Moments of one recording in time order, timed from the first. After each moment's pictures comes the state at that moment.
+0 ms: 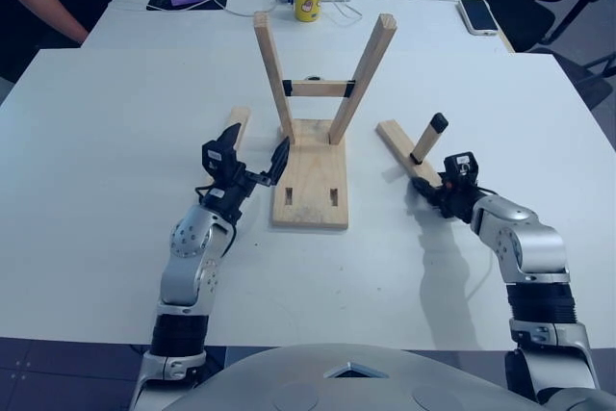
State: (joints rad) left arm 0.01 0.10 -0.06 -0.16 -0.27 0.04 -0.35; right arm -0.13 -0.49 -0.07 -0.03 0.28 0.79 0.35
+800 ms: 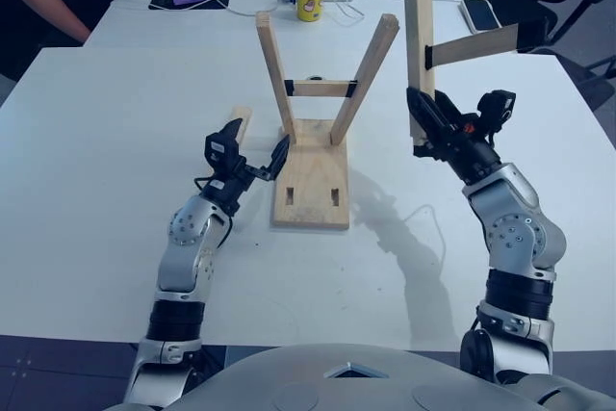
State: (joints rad) left arm -0.04 0.15 -0.04 -0.10 -0.27 0.07 -0.40; right arm -0.21 -0.26 -0.34 -0.19 0.86 0.58 0.55
